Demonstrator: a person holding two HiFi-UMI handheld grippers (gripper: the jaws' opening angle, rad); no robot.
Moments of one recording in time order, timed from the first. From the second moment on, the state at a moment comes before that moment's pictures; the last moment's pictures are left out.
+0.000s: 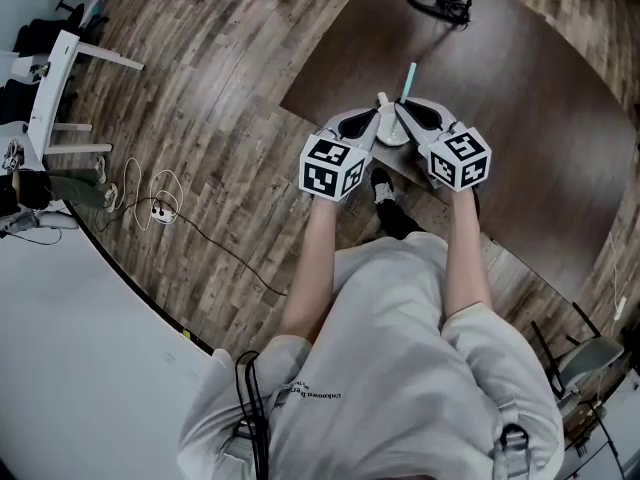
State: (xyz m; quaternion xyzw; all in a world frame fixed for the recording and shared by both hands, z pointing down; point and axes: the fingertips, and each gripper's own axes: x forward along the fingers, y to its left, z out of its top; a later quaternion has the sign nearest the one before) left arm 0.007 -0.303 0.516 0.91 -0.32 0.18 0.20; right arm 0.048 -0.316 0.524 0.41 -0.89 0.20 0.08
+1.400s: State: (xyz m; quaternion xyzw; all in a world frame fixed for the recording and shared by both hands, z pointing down) left arm 0.003 -0.308 0.545 0.90 -0.32 0.21 0.23; right arm 0.043 -0.319 0.585 0.41 -0.87 0.25 0.14
